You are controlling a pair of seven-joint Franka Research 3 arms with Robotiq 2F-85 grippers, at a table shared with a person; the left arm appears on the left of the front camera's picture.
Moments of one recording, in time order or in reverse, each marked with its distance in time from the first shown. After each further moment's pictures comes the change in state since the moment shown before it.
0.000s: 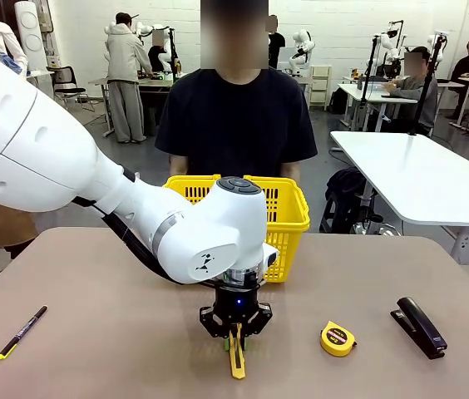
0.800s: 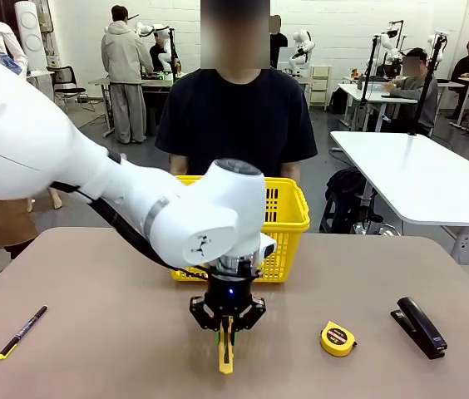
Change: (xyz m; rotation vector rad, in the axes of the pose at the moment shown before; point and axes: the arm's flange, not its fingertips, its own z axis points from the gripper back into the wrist) left arm -0.015 0.013 0.041 0.052 0.015 -0.060; right arm 0.000 0.000 0.000 0.000 0.000 0.000
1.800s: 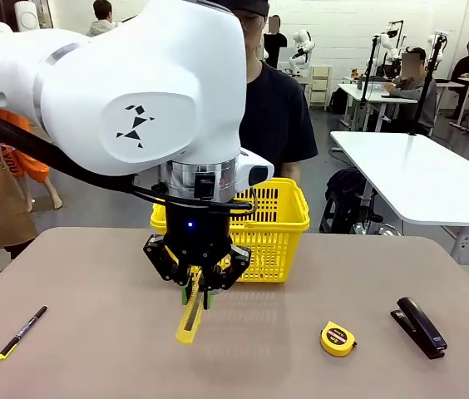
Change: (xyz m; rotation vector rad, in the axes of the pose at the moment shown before) left arm -0.096 0.045 0.178 0.018 -0.062 -0.218; right arm 0.000 0.000 0.000 0.000 0.000 -0.001
